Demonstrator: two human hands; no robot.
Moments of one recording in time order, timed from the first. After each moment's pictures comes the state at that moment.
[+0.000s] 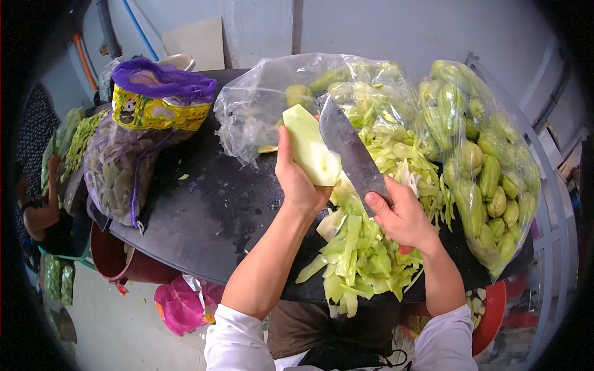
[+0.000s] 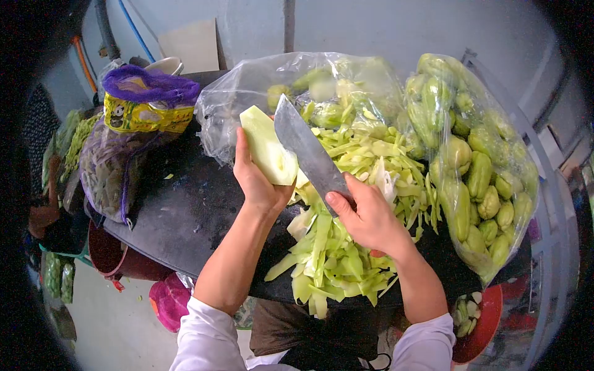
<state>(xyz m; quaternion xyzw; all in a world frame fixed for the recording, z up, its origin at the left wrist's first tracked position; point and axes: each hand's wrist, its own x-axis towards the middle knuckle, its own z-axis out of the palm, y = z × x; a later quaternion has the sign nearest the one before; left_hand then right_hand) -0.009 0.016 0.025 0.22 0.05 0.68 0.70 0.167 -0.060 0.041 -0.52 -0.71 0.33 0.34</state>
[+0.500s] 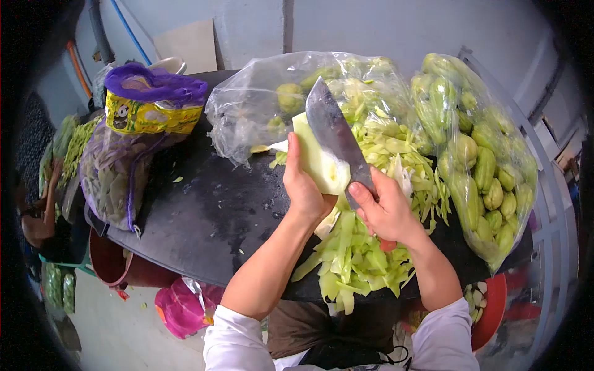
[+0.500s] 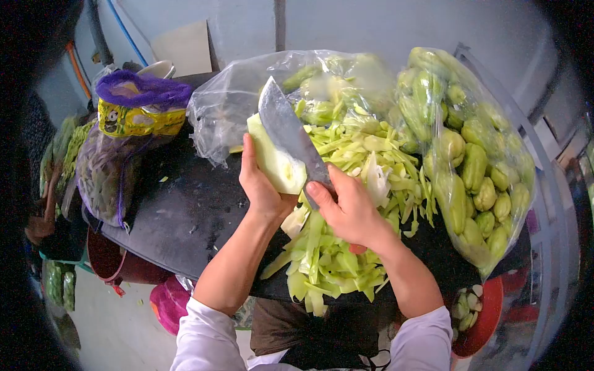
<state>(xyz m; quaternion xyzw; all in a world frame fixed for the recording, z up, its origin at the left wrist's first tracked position) 0.009 0.000 0.020 0.25 0.05 0.65 0.72 0.151 -0.056 0.036 -0.48 -0.68 0.37 0.40</state>
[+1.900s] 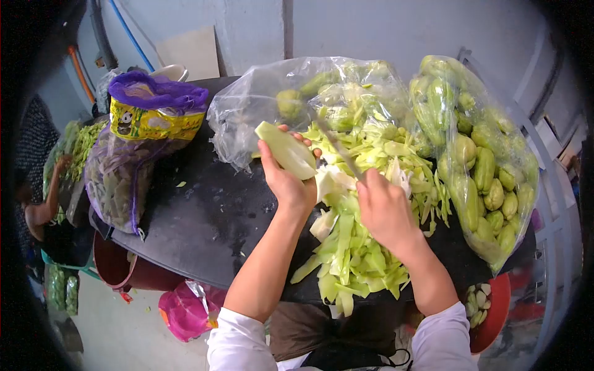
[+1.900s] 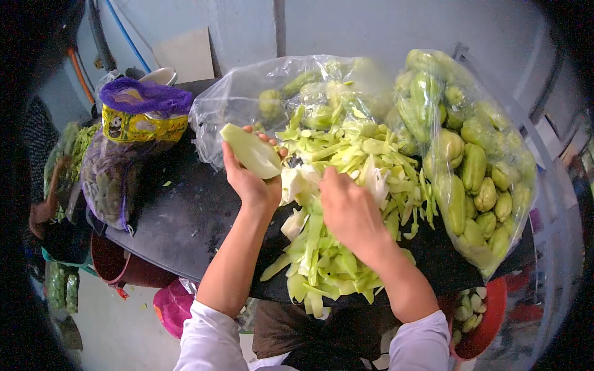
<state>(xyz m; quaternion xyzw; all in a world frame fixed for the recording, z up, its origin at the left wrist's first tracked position) -0.004 0.029 0.005 0.22 0.10 0.76 0.61 0.154 -0.054 0.021 -0.52 -0.77 0.01 0.36</state>
